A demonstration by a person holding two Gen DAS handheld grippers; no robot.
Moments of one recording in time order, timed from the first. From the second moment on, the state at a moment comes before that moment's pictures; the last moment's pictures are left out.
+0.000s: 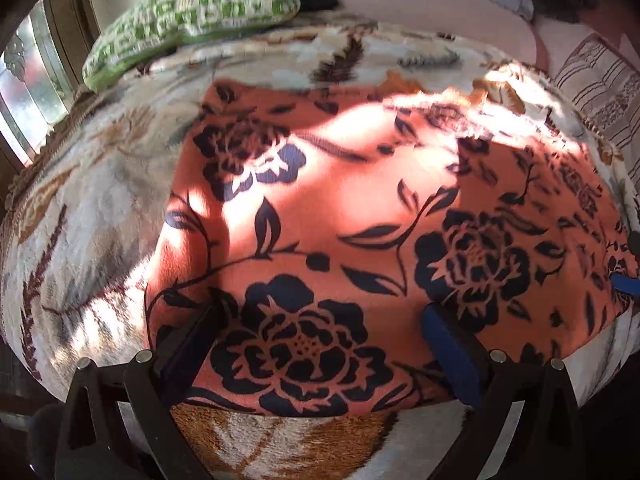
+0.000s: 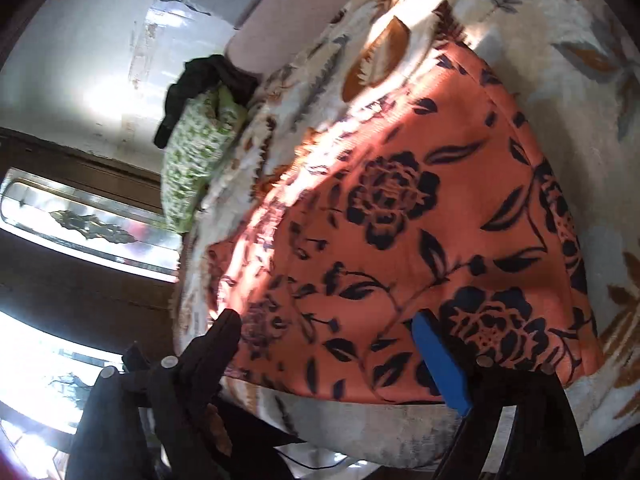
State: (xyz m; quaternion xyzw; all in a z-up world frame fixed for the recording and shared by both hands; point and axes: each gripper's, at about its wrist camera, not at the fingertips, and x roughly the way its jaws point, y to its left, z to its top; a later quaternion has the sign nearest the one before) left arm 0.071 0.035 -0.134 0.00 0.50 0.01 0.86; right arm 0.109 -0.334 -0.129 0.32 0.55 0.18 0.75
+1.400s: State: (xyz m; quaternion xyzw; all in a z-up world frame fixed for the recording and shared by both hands) left arm 0.055 0.083 -0.105 -0.05 0.48 0.06 0.87; right arm 0.187 -0.256 -0.107 0.38 0.50 0.21 0.75
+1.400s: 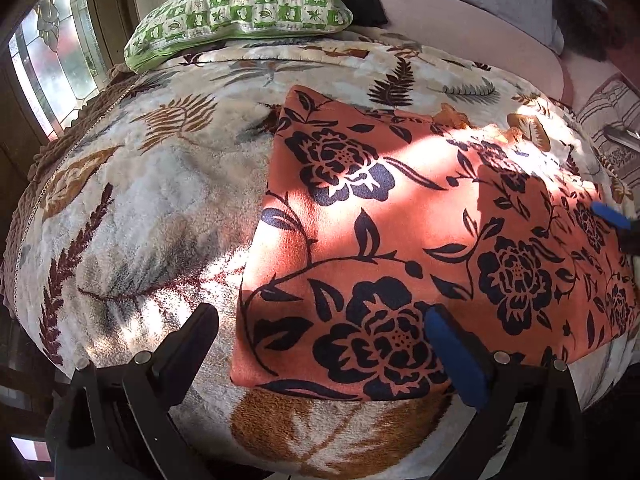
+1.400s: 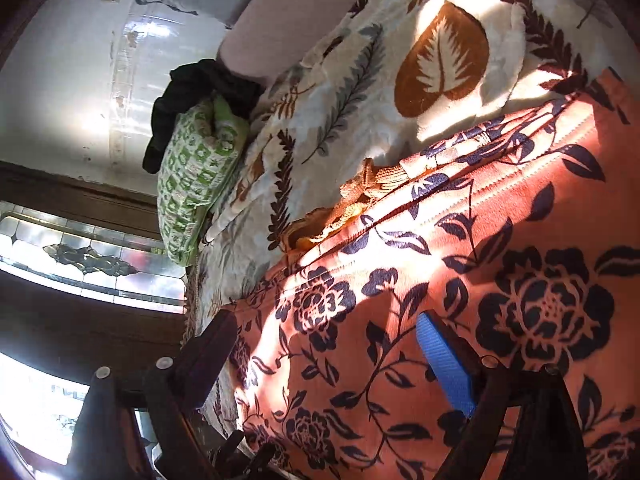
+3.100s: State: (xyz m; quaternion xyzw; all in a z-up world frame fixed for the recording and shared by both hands) left arm 0.100 -0.029 -0.119 0.02 0.49 0.00 0.87; right arm 0.058 -0.412 -0.188 0.55 0.43 0.06 0.72
